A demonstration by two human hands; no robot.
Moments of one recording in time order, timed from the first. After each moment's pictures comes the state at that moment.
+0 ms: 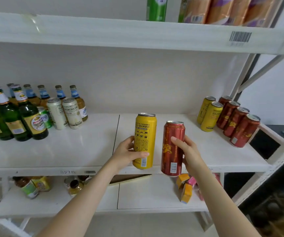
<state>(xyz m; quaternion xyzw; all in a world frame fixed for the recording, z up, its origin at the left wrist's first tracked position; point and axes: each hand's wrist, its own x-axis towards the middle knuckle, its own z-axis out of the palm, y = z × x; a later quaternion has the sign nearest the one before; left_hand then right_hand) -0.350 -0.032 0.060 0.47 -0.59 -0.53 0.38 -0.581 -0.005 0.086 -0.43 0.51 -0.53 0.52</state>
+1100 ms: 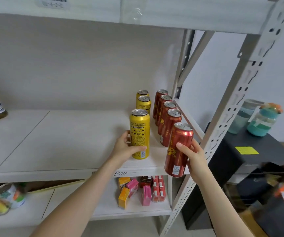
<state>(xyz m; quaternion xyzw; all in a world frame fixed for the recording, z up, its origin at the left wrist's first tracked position) -0.720 -0.104 0.011 0.51 -0.54 -0.51 0.44 -0.955 -0.028 0.043 -0.43 0.51 -0.57 0.48</state>
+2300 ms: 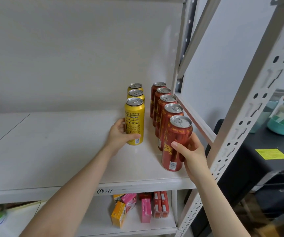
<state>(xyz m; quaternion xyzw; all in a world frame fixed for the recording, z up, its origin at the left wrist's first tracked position) -0.743 -0.230 -0.039 0.49 -0.55 -0.46 0.50 -0.978 -0.111 -0.017 -0.48 0.44 -0.61 0.46</state>
